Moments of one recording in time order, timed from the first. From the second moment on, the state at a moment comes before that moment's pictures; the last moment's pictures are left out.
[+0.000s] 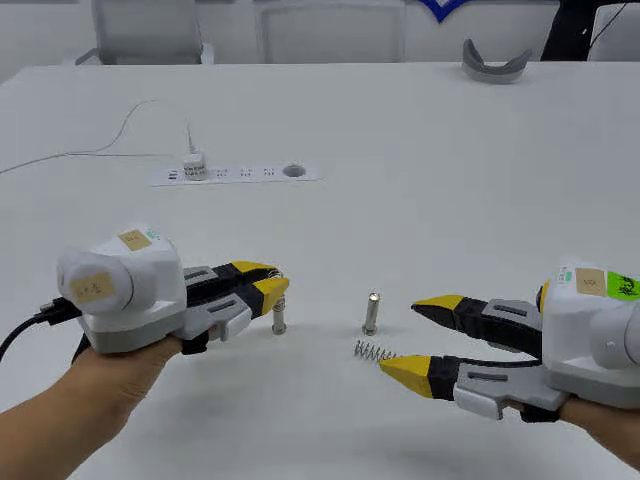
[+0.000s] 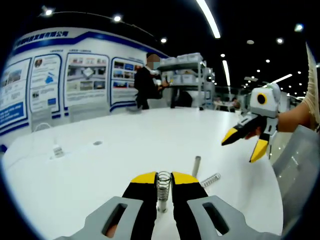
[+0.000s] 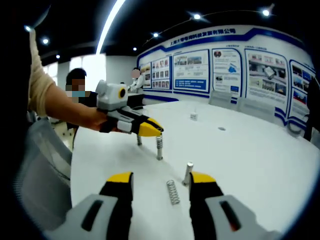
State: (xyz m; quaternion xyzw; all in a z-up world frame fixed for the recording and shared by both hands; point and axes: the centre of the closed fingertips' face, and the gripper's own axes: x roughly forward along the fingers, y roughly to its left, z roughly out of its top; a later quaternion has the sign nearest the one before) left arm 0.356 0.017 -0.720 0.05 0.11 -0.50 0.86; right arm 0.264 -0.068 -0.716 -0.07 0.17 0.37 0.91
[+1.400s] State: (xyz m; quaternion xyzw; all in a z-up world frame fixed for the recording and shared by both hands) left arm 0.353 0.023 -0.745 0.07 0.14 -0.50 0.86; right arm 0.264 -0.068 -0.731 -0.07 0.19 0.38 0.91
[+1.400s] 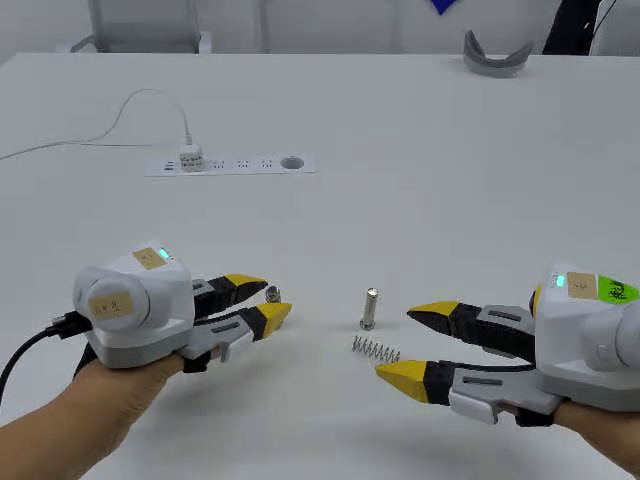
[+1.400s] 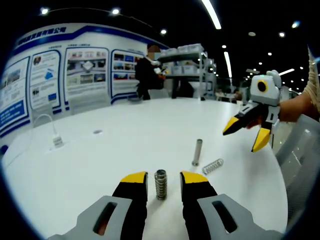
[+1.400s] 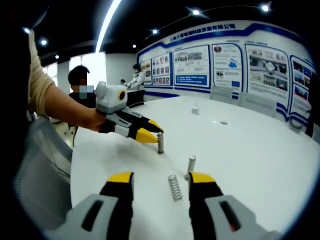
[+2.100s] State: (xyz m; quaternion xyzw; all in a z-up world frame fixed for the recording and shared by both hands) left arm 0.315 0.034 -0.705 0.08 0.10 -0.51 0.85; right arm 0.280 -0.079 -0.762 -0.09 0.23 0.37 0.90
